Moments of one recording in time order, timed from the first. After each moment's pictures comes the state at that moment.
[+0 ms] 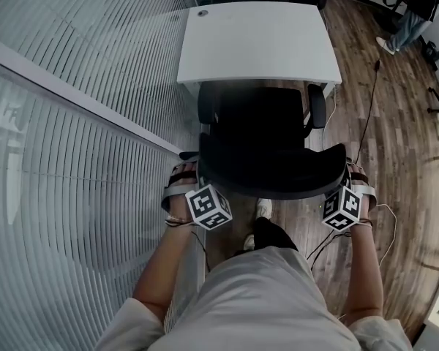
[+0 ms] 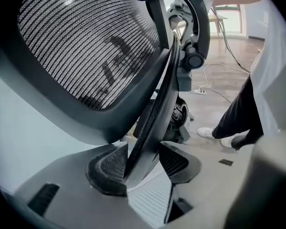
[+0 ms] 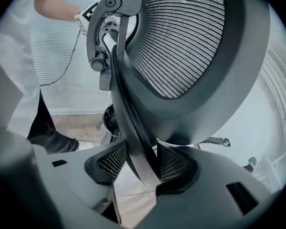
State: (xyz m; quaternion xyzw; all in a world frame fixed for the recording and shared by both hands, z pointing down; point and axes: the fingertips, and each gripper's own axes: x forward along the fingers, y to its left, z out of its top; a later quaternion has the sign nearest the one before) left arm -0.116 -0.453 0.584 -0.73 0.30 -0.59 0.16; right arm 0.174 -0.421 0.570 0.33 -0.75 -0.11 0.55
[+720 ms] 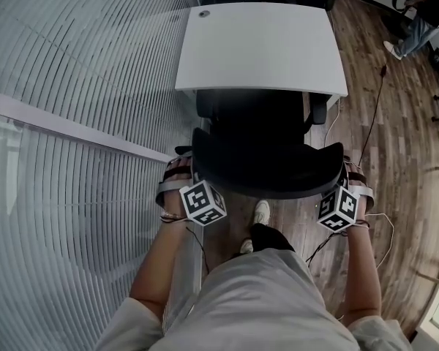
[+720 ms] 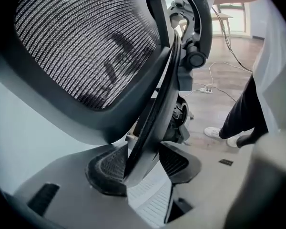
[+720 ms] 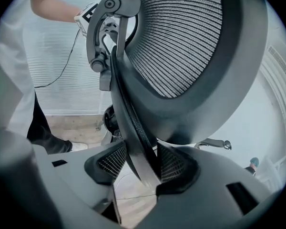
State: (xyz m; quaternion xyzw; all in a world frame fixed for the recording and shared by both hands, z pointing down) left arm -0.116 -0.532 0.582 -0.72 0.30 -0.60 0.15; right arm 0.176 -0.502 0.566 0.33 -0.76 -0.11 0.55
